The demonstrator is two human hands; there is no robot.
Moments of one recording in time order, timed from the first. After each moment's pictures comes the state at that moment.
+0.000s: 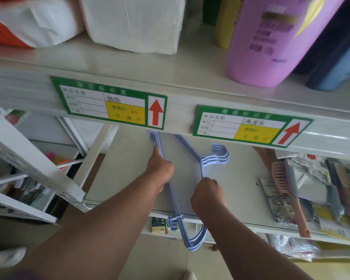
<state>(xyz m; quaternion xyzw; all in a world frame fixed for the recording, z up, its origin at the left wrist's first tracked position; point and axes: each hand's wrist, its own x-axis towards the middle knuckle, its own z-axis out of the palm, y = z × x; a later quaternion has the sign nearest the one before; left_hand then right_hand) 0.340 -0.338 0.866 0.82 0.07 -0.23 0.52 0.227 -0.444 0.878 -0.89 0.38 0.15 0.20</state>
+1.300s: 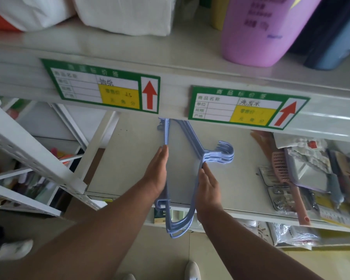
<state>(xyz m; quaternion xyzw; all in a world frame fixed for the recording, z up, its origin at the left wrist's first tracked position) 0.337 -0.319 0.783 0.65 0.05 -0.30 0.70 0.205 -0.430 0.837 -0.65 0.39 -0.12 0.64</state>
